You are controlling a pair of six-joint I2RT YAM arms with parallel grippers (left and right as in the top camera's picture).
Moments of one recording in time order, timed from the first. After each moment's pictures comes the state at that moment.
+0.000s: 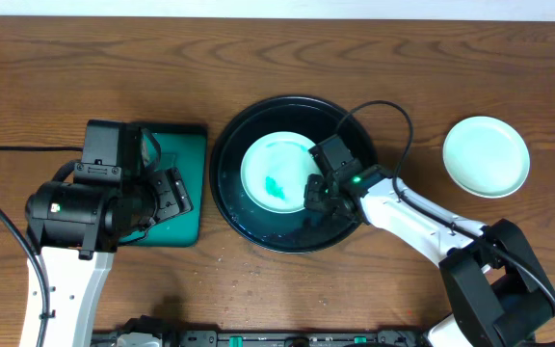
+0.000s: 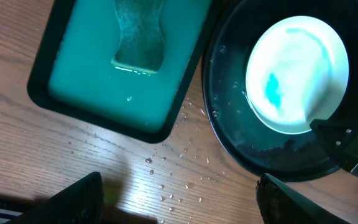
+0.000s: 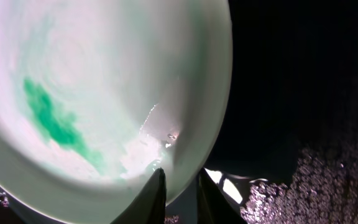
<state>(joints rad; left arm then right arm) -0.12 1.13 1.29 -1.36 0.04 -0.49 0.59 1.72 0.95 -0.44 -0.07 0.75</state>
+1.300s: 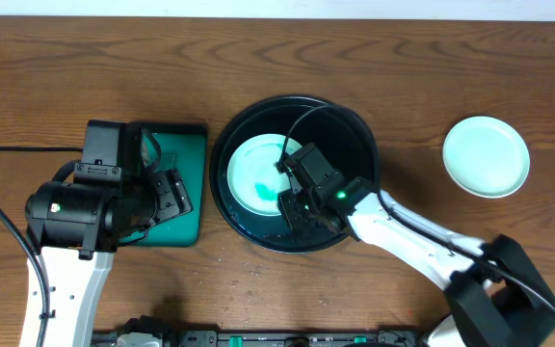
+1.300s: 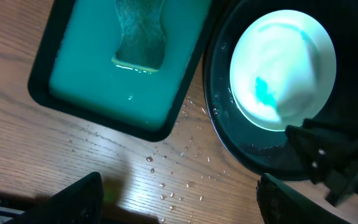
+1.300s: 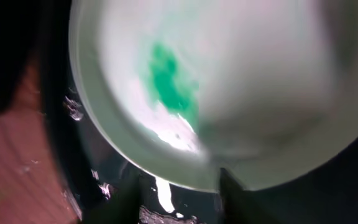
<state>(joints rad) -0.12 1.13 1.29 -1.37 0.04 -0.49 0.72 1.66 0.95 -0.35 -0.16 0.33</state>
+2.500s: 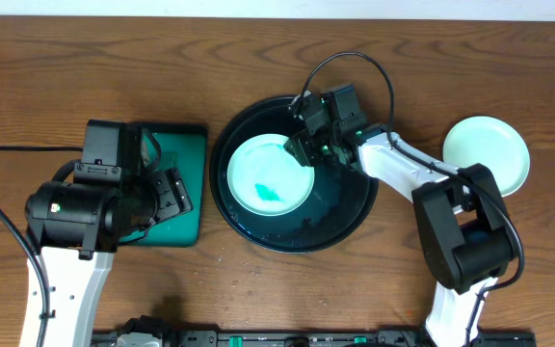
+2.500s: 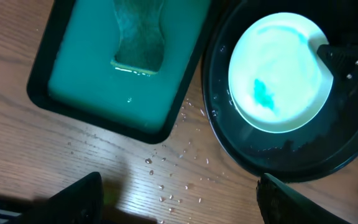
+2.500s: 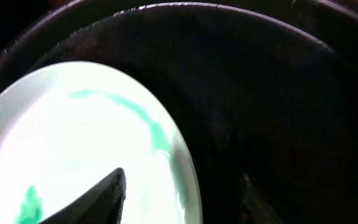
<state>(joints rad) -0.12 1.13 1.29 -1.36 0.04 -0.49 0.42 2.01 1.23 -0.17 -0.38 -0.05</state>
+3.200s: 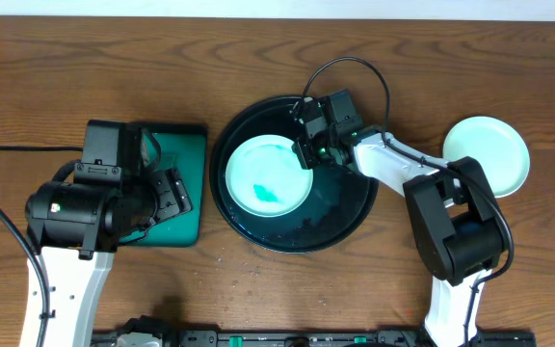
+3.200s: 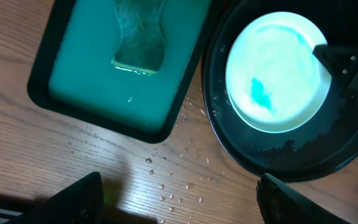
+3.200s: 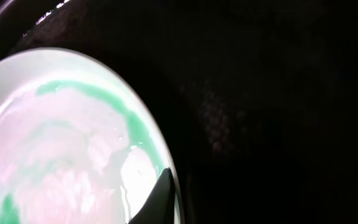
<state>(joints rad) -0.12 1.13 1.29 -1.36 0.04 -0.49 0.43 2.06 1.23 -0.18 -0.36 0.05</state>
